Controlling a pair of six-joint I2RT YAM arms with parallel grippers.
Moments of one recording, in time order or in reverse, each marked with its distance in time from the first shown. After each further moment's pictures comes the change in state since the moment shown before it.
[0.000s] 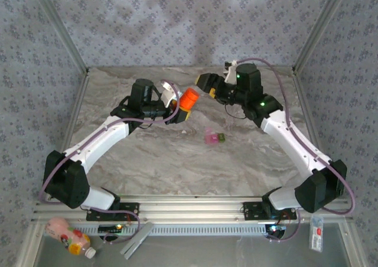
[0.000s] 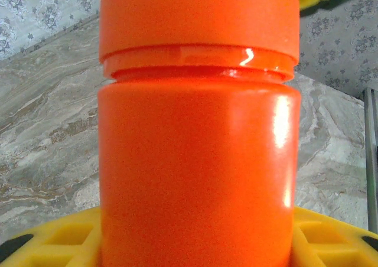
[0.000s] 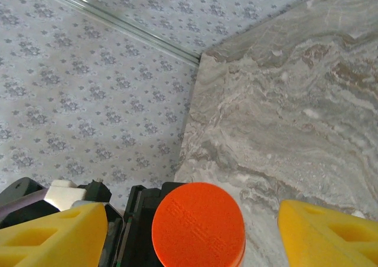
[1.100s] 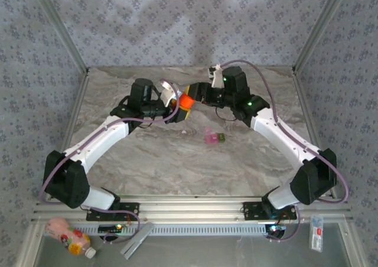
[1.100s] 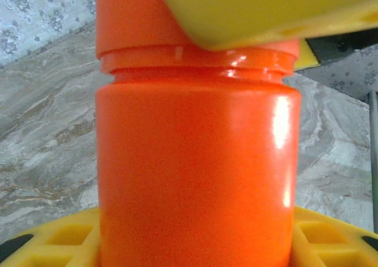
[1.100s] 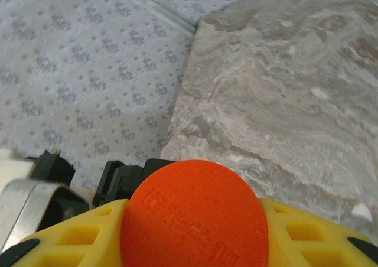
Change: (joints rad) left arm 0.003 0.001 0.000 0.009 -0.010 -0.001; right arm 0.041 0.087 -0.025 0.102 -0.106 -0.181
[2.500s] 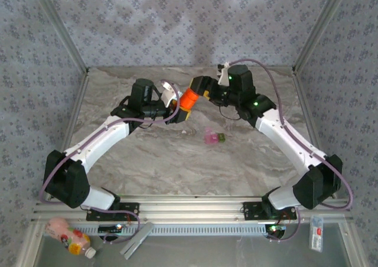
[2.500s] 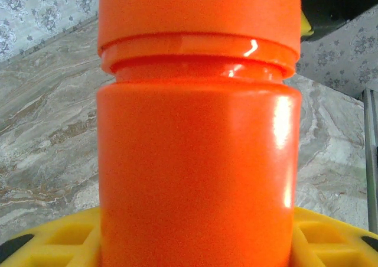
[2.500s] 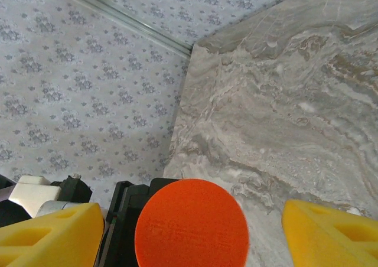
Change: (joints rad) left arm -0.003 0.003 0.000 -0.001 0.013 0.001; right arm 0.005 -0.042 0.046 -0.112 0.144 0.143
